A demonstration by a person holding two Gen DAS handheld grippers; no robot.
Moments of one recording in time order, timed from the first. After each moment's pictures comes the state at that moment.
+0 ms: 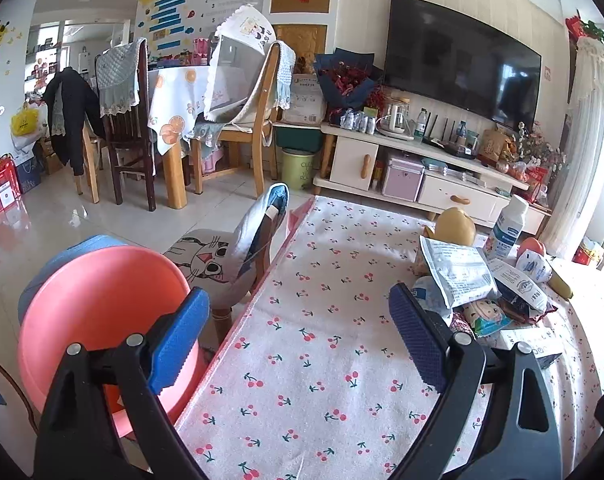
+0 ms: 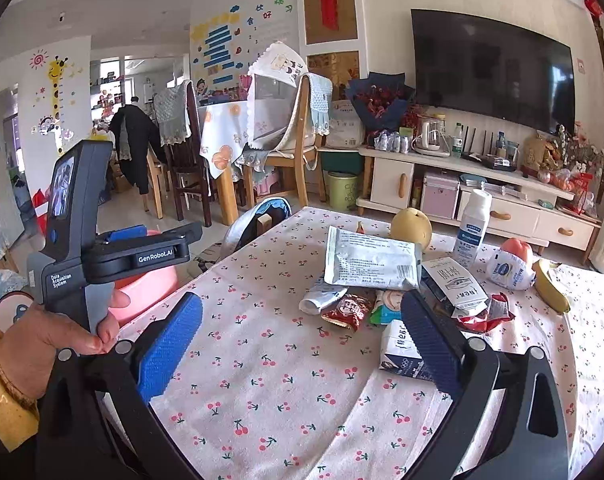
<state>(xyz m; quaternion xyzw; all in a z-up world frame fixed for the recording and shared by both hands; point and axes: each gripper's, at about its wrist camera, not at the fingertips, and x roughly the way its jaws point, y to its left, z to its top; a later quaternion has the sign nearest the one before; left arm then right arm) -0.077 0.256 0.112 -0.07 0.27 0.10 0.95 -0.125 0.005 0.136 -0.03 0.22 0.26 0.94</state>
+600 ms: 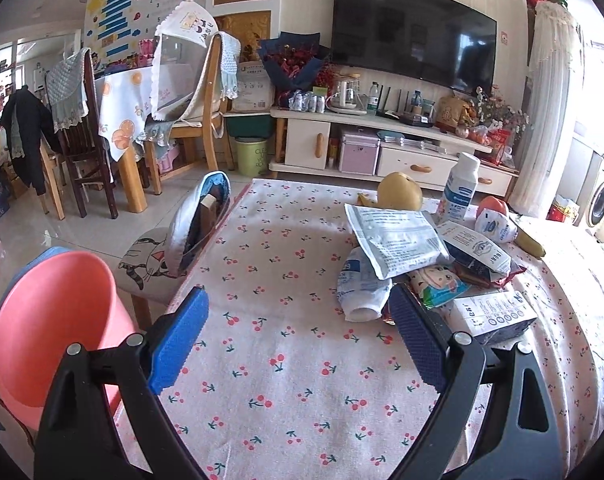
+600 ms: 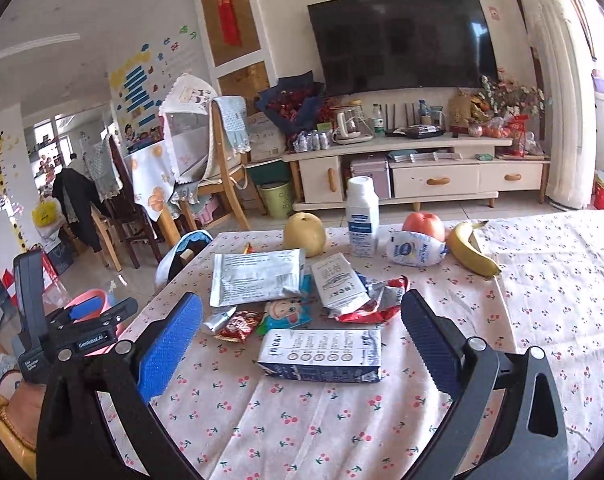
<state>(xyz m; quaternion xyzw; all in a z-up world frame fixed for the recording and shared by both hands) -0.066 0.191 0.104 -0.03 0.30 0.03 0.95 -0.093 -0.127 0.145 0.09 0.24 0.15 0.96</state>
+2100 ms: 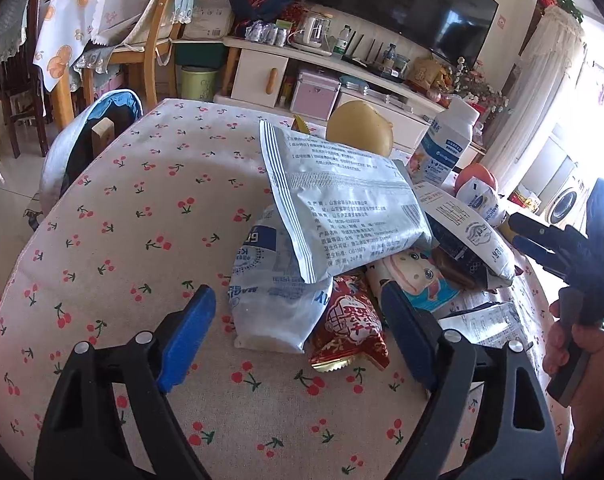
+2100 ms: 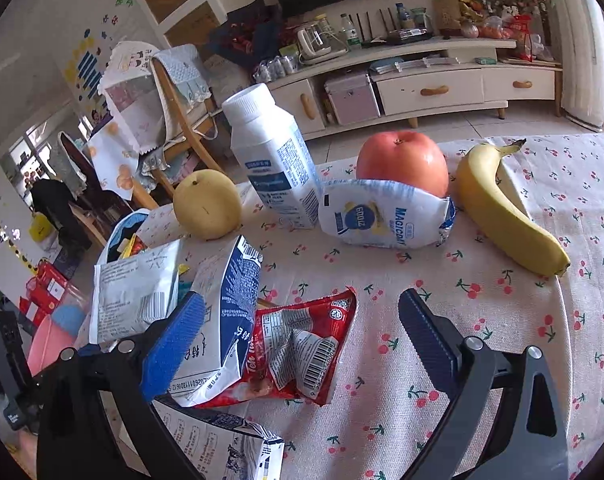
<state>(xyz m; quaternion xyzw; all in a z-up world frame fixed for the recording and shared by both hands) 0.042 0.153 0.025 -0.11 0.40 -0.06 0.91 0.109 -0.186 0.046 0.14 0.38 0.16 0.90</state>
